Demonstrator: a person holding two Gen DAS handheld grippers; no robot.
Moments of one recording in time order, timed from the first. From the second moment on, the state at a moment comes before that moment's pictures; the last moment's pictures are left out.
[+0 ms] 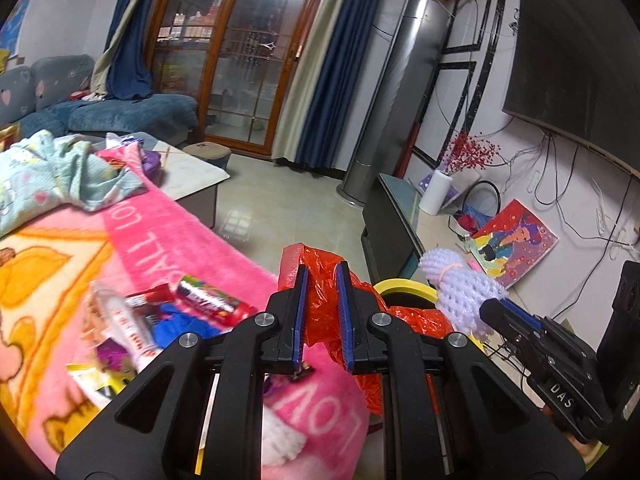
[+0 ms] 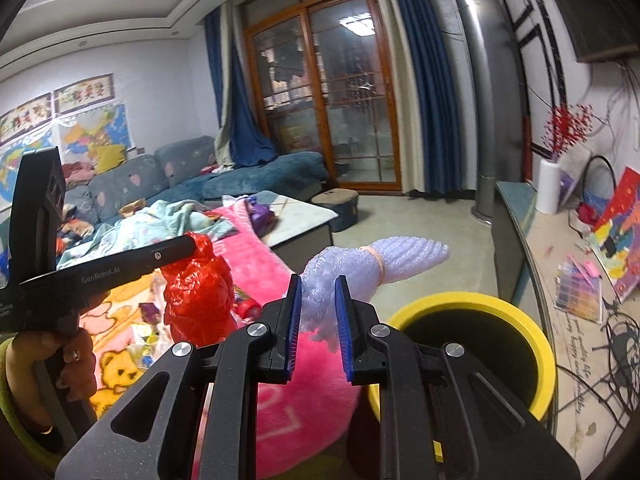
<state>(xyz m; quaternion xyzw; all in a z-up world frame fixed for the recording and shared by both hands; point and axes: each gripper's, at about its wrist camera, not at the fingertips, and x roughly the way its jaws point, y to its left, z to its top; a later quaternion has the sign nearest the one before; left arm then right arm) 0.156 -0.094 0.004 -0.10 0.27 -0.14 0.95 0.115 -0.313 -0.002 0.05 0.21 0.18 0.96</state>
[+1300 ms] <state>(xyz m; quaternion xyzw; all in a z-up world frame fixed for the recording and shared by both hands) 0.250 -0.240 -0.041 -0.03 0.32 -0.21 0.92 0.160 -0.419 -0.104 0.16 0.40 0.00 0.90</state>
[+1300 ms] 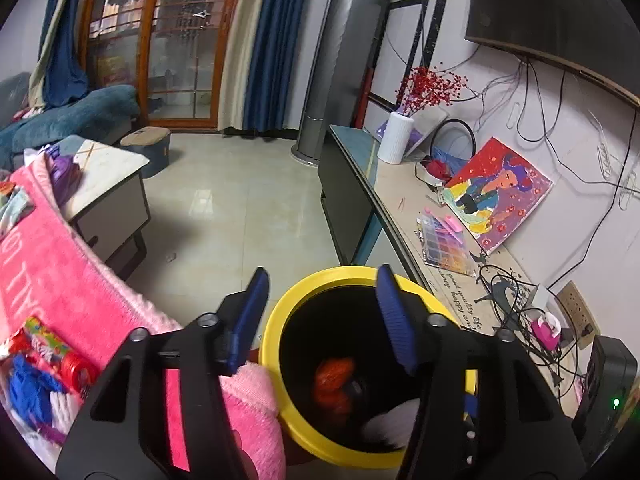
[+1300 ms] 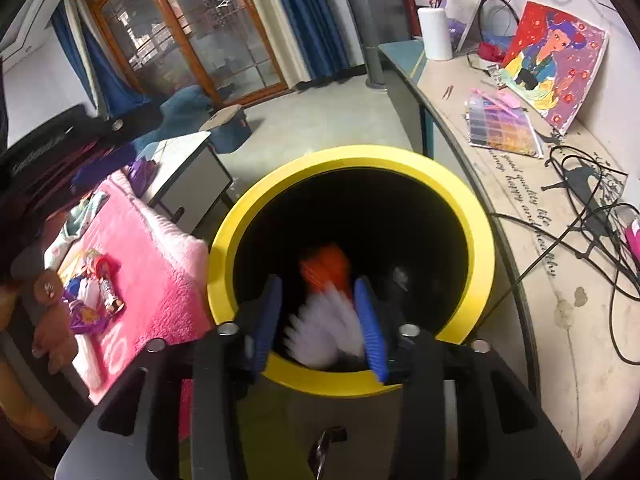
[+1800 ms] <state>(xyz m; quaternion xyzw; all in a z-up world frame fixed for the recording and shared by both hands) 0.213 -0.162 -0.027 -0.10 0.30 -0.16 0.94 0.147 -0.402 -0.074 0.15 0.34 0.03 0.93</state>
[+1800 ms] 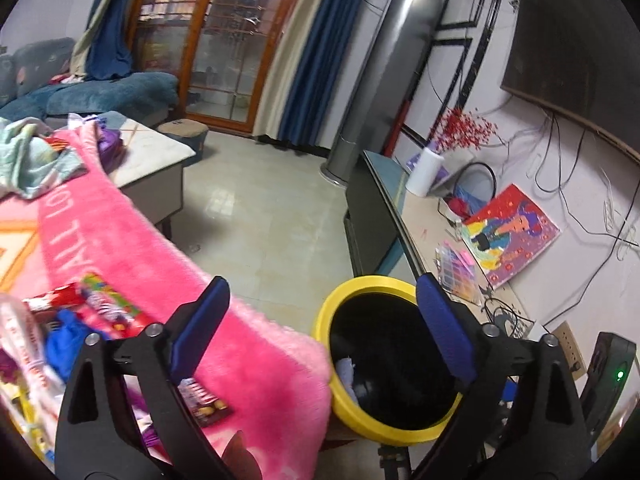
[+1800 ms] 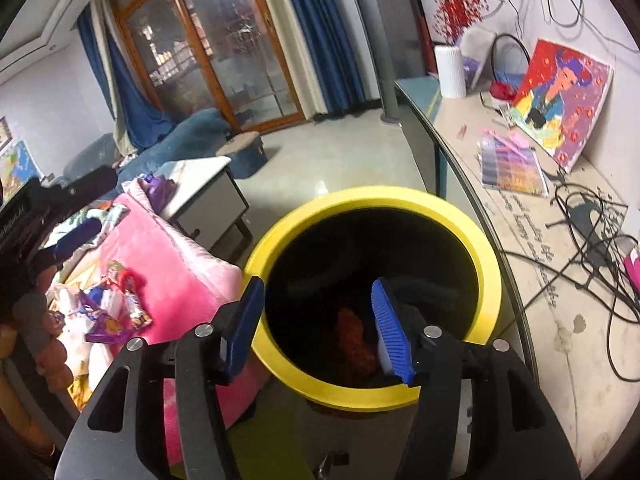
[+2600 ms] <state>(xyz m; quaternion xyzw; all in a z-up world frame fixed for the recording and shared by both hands) 0.151 -0.077 -0.020 -0.10 0.25 -0.08 0.96 0.109 -0.288 -0.029 0.03 0.28 0.16 0.95</state>
